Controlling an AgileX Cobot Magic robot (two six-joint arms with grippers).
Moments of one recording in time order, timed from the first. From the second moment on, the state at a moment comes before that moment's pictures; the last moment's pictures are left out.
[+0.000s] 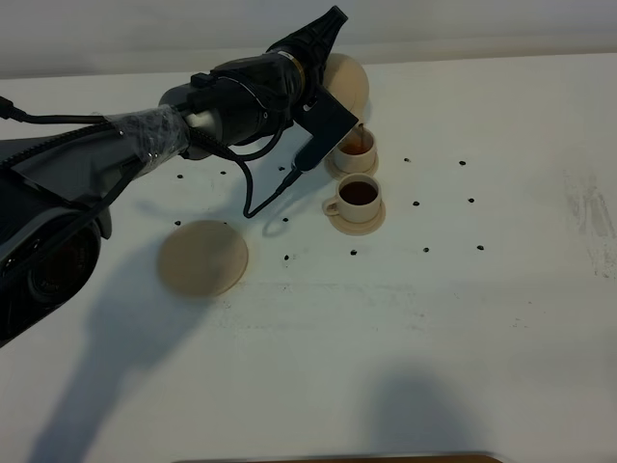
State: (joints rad) left arm -0.55 2.31 -1.77 1.22 0.21 0.87; right arm 0.00 0.01 -0.52 0.18 1.11 -0.10
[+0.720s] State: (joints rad) left arm -0.55 2.31 -1.77 1.31 0.18 0.87; right arm 0.00 0.01 -0.52 0.18 1.11 -0.10
